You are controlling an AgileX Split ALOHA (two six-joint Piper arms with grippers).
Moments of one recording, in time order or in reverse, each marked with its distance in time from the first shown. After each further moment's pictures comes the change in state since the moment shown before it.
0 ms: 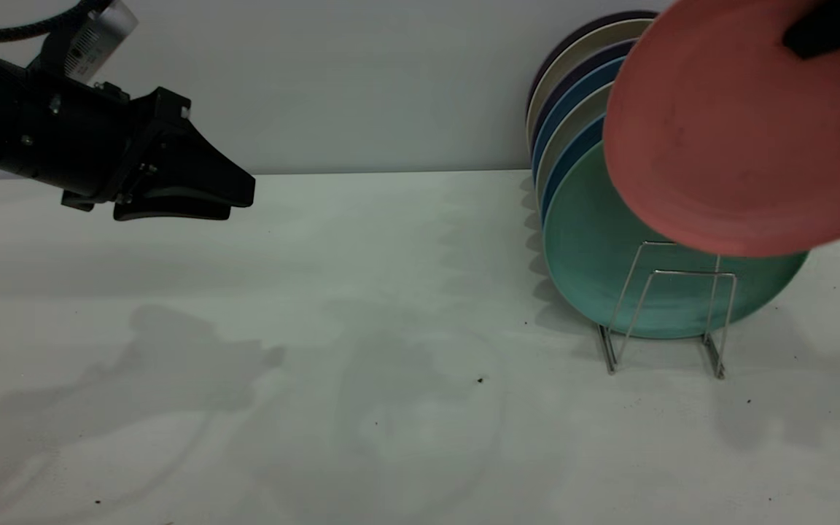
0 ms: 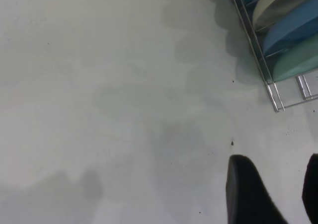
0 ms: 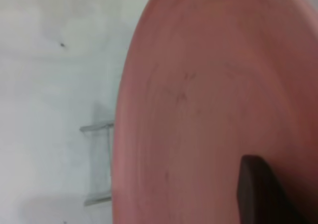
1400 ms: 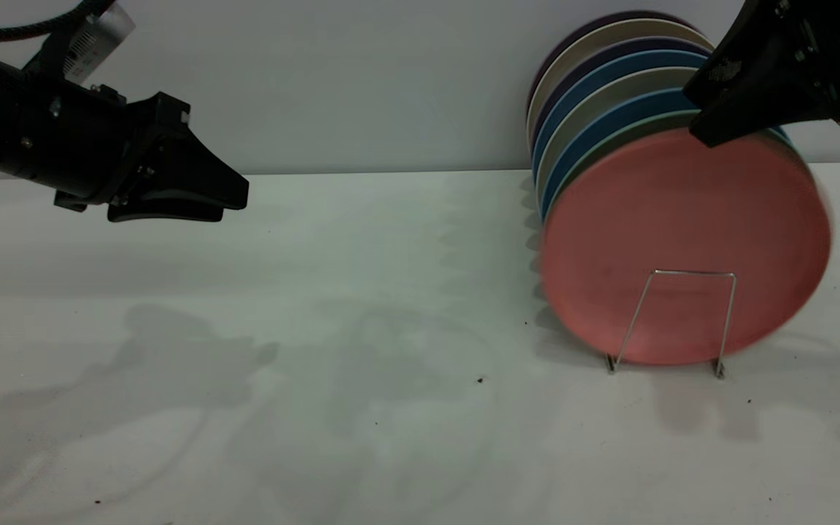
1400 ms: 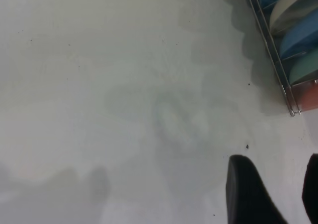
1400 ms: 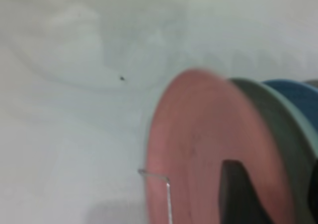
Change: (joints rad) left arm 0.000 0.000 0.000 0.000 -0.037 -0.004; right arm 0.087 0.174 -0.048 0.027 0.071 0.063
